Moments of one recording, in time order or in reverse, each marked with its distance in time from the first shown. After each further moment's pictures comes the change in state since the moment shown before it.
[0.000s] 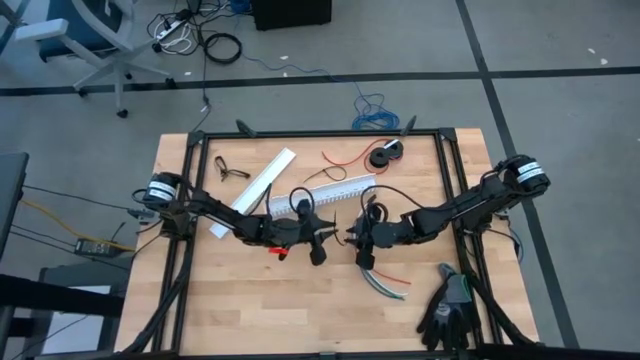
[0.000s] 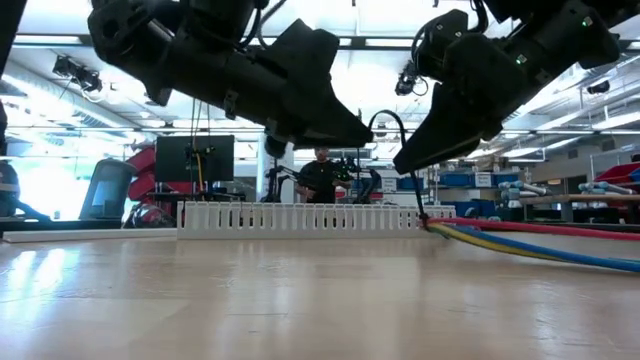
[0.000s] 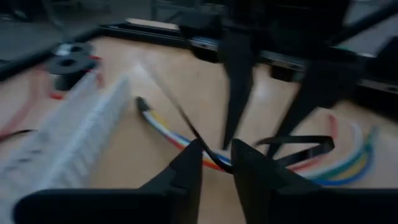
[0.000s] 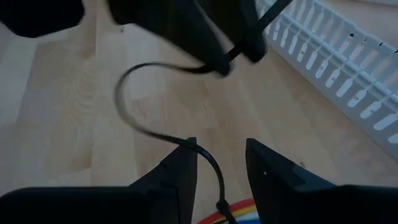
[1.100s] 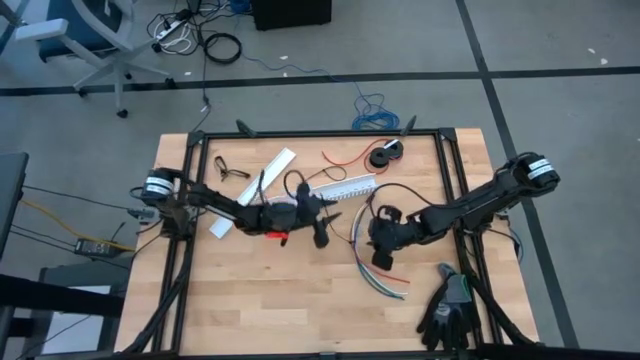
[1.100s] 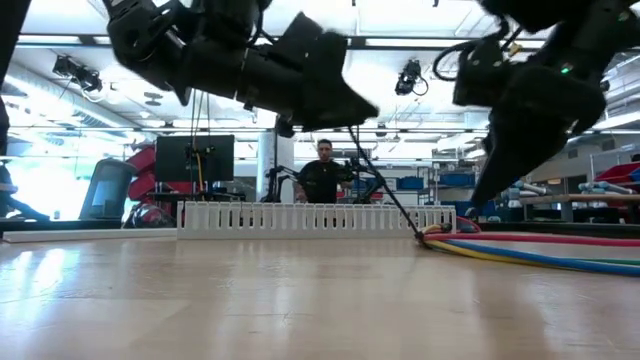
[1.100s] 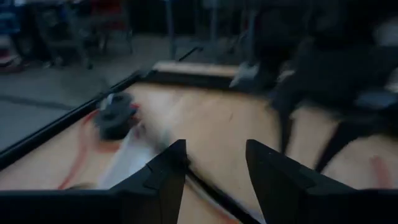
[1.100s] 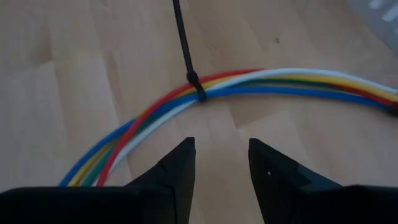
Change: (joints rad) left arm 0.104 -0.039 0.000 0.094 -0.013 0.161; right arm 0.036 -0.106 0.000 -0.451 -0.068 0.186
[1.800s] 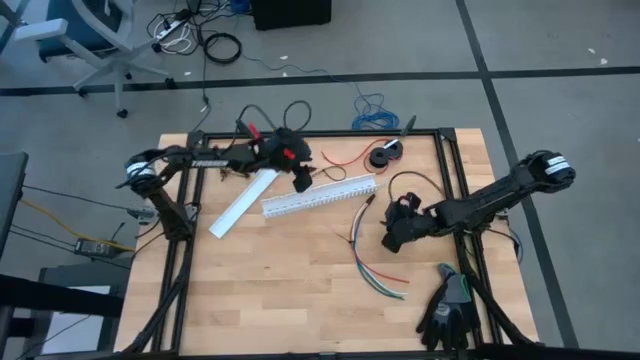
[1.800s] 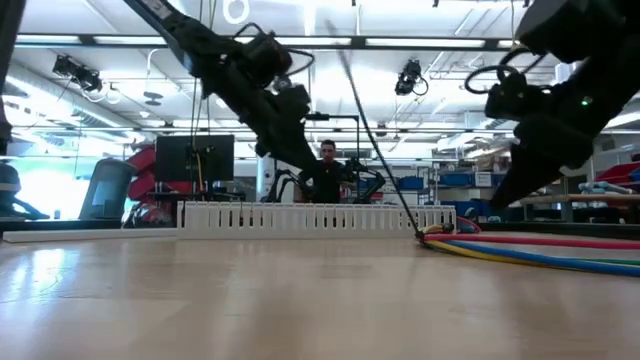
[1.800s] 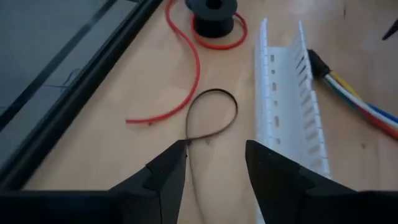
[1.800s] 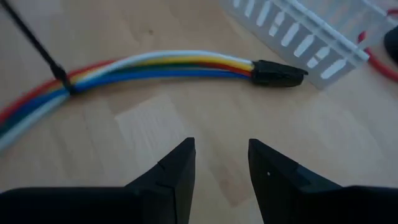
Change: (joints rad) left arm 0.541 -0.121 0.220 -0.857 0.497 0.128; right arm -0.050 -0.203 -0.220 0.002 0.231 0.067
